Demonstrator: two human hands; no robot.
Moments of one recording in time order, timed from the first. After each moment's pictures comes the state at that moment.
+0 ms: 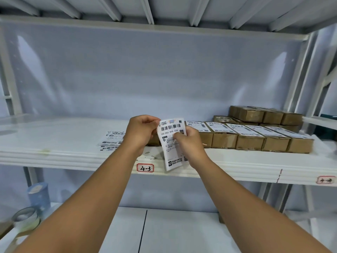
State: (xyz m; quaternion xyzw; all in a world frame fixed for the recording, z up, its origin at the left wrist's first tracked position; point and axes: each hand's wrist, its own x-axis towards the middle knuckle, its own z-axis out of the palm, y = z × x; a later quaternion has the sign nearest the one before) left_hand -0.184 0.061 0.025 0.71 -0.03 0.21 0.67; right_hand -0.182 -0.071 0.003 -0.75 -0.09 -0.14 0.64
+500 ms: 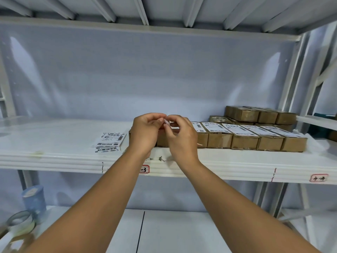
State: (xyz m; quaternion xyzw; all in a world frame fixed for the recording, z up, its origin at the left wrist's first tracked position) left_hand -0.189 0.036 0.023 0.66 -0.09 0.24 0.71; right_hand -0.181 -0.058 0.000 -0.73 -0.18 -0.44 0.49
